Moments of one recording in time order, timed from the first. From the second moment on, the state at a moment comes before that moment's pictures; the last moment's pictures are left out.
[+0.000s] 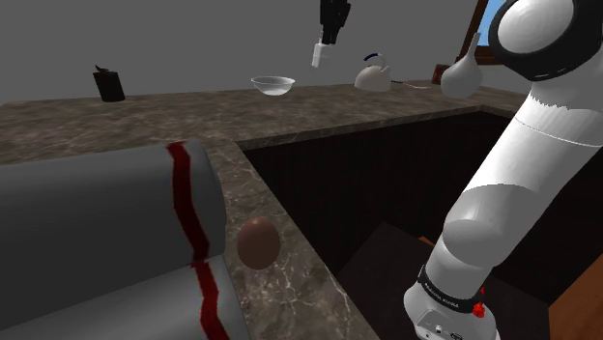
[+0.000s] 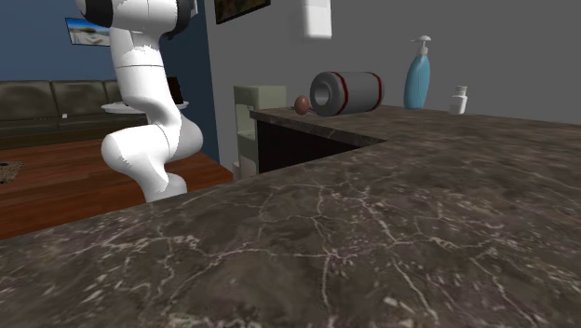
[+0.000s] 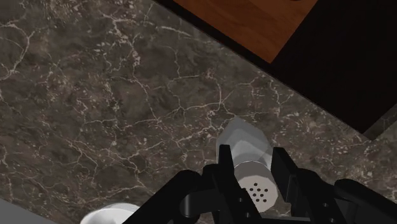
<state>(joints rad) -0.07 -0.12 -0.13 -1.31 0.02 1.33 -0.35</state>
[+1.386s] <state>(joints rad) 0.07 -0.52 0.20 -1.68 0.08 1.31 0.11</state>
